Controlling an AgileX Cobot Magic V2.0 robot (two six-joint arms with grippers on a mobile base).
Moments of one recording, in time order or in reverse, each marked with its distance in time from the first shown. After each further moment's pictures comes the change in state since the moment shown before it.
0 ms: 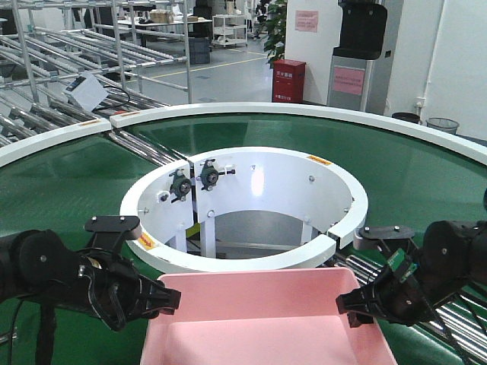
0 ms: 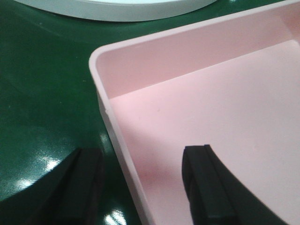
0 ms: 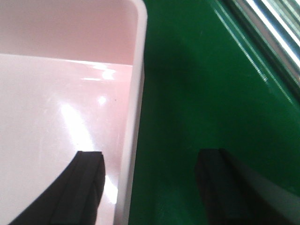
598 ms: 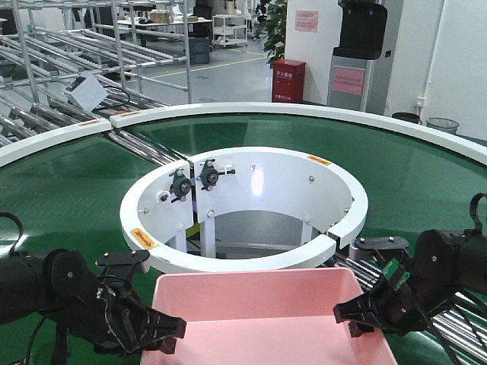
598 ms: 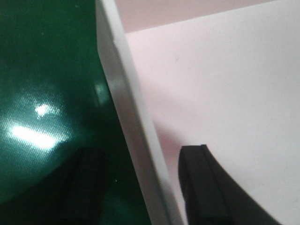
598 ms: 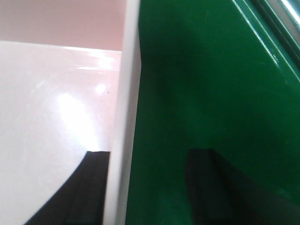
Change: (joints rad) left arm 0.000 0.119 -0.005 0.000 0.087 -0.073; right arm 0.001 0.046 0.000 0.001 -0.009 0.000
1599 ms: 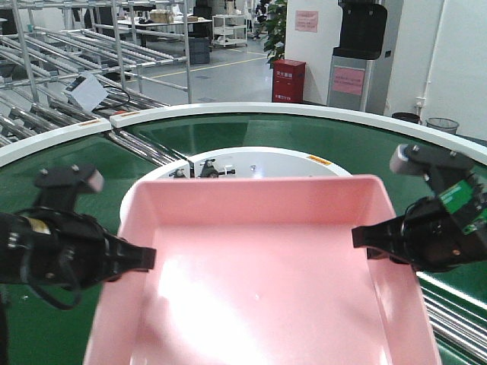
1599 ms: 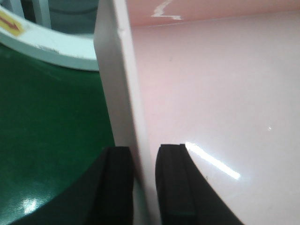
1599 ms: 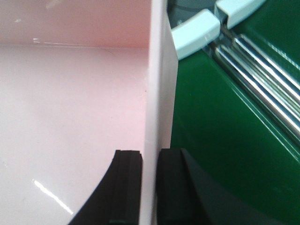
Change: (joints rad) left arm -0.005 -0.424 -0.002 0.039 0.025 -0.026; right arm 0.054 -0.472 -0.001 0.086 0.081 0.080
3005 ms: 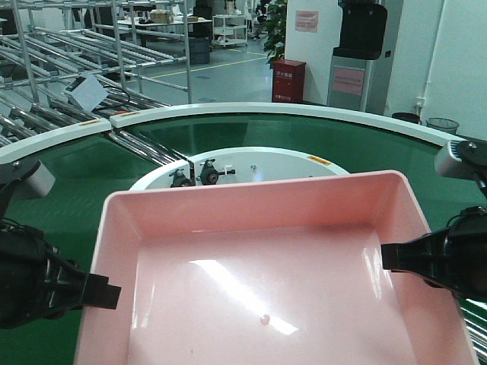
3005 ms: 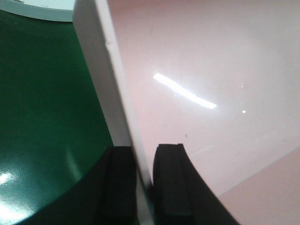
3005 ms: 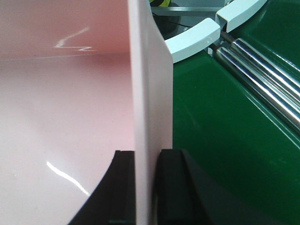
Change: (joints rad) left arm 0.000 -0.192 0.001 -0.021 0.312 -0.033; right arm 0.055 -0.224 0.124 -0.090 0.025 0.125
